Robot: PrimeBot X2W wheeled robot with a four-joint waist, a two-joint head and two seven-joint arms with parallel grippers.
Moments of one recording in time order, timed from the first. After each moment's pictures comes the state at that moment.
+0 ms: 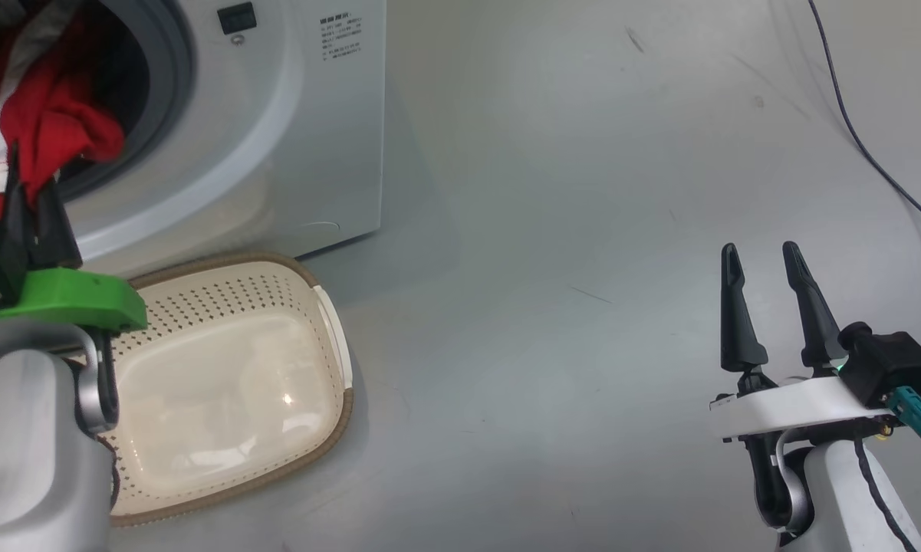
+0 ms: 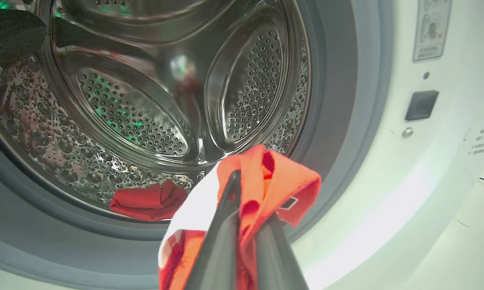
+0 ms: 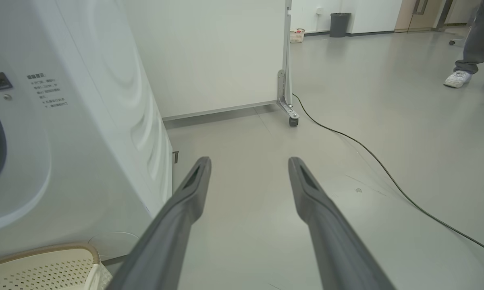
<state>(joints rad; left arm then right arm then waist) -0.49 0.17 -0.01 0.37 -0.25 0.10 -0.25 -0.12 -0.04 0.09 0.09 0.32 0.02 -0.26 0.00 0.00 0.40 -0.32</state>
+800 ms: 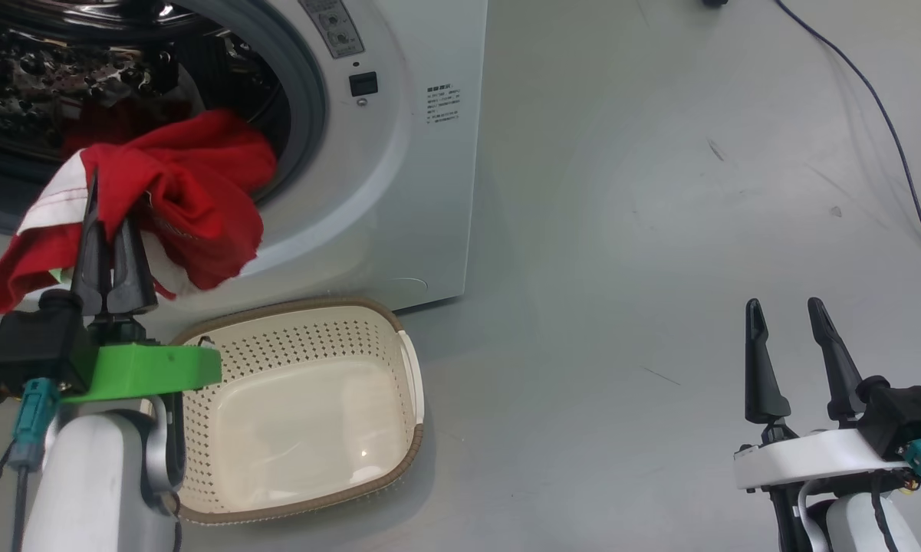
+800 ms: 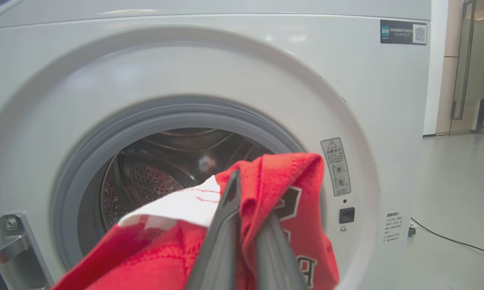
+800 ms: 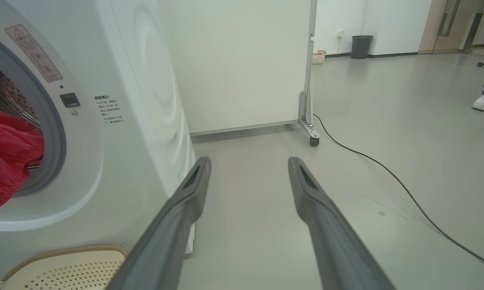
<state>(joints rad) -0.30 0.08 -0.07 0.02 -0.22 0.11 -0.25 0.01 -0.05 0.04 0.05 0.28 0.02 -0.26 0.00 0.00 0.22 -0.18</state>
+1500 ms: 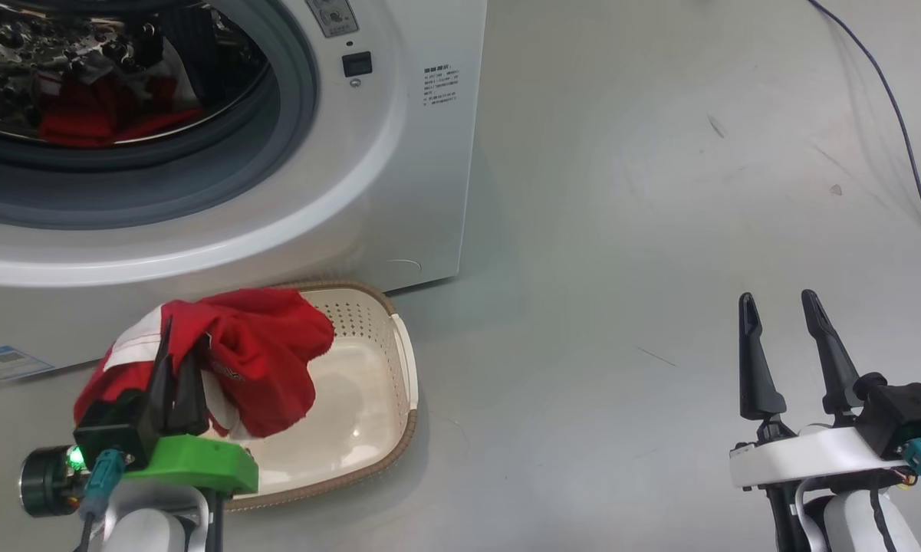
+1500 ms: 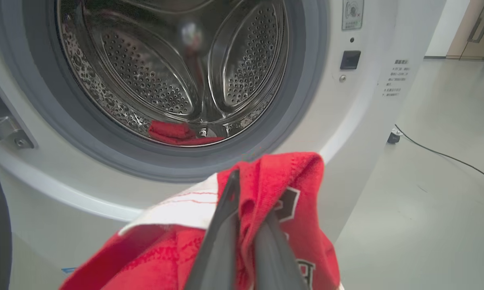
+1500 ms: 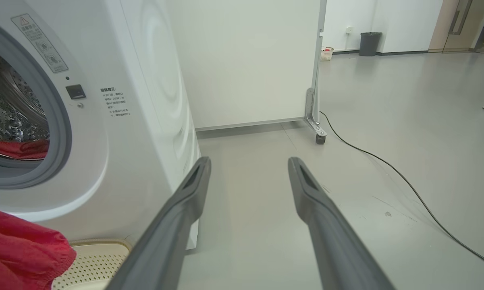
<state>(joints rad) -0.11 0.05 -0.10 0.15 -0.27 0.11 -0.23 0.01 -0.05 0.05 0.02 0.27 0.03 -0.26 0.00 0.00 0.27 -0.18</state>
